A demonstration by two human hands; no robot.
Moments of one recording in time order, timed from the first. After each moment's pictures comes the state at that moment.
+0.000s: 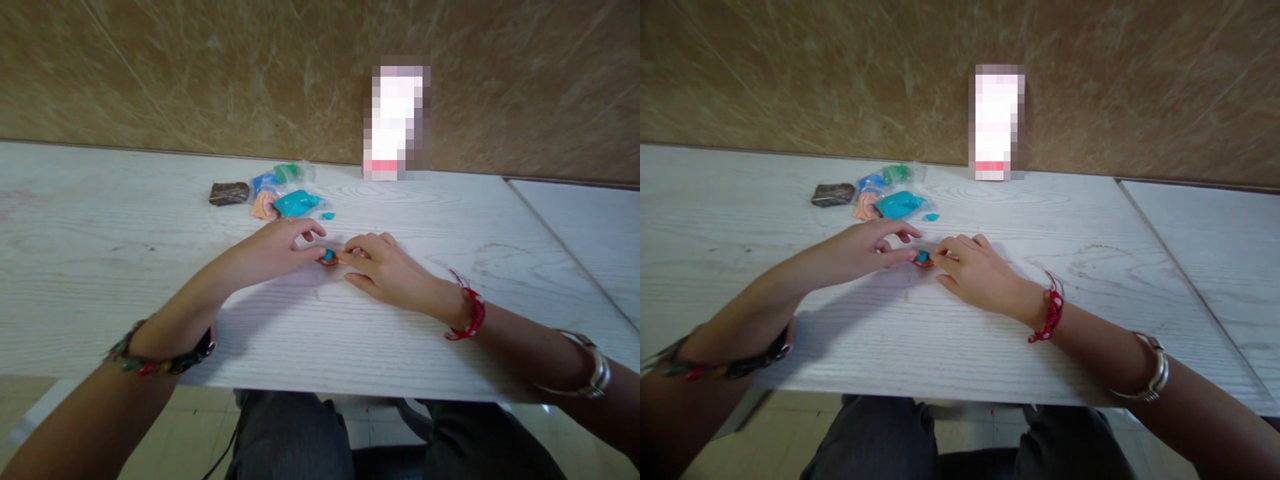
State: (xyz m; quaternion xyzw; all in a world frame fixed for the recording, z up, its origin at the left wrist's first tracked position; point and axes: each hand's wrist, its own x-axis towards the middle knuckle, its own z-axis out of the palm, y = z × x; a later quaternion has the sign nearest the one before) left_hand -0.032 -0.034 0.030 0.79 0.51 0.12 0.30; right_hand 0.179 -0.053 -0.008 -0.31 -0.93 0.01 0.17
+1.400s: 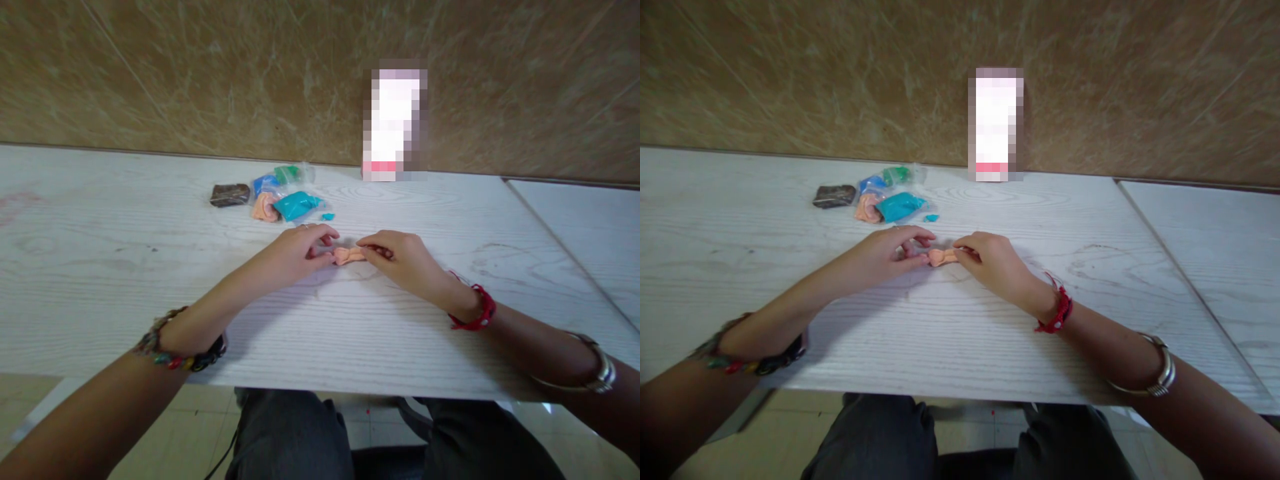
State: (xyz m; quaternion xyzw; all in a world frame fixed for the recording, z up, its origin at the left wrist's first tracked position) left_hand -0.017 -0.034 0.013 0.81 0.47 0.18 0.30; right_hand 0.190 -0.045 -0.006 -0.45 -0.83 0.15 0.29
